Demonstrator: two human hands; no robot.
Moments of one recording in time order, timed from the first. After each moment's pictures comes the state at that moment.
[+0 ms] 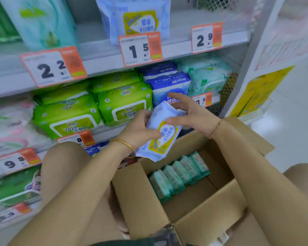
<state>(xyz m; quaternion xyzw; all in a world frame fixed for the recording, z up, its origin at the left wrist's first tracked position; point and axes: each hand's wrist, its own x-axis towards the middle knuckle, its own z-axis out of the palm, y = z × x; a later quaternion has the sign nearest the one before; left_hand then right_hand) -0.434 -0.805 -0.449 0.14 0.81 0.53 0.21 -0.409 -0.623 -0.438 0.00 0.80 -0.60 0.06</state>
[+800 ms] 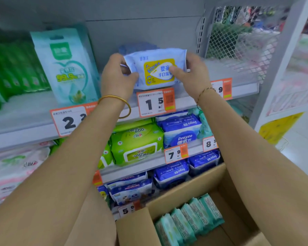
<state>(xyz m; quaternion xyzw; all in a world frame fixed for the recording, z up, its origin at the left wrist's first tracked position) -0.560 -0.816 -0.290 0.09 0.82 0.51 -0.24 -0.552 -0.635 -0.300 -0.01 0.81 -0.51 -0.28</state>
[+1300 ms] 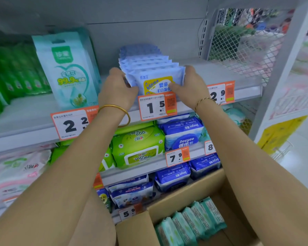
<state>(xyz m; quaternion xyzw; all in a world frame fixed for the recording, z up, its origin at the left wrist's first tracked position) -0.557 -0.821 -0.300 0.04 0.90 0.40 -0.20 -0.544 -0.641 -0.306 0.05 0.92 -0.31 -0.22</state>
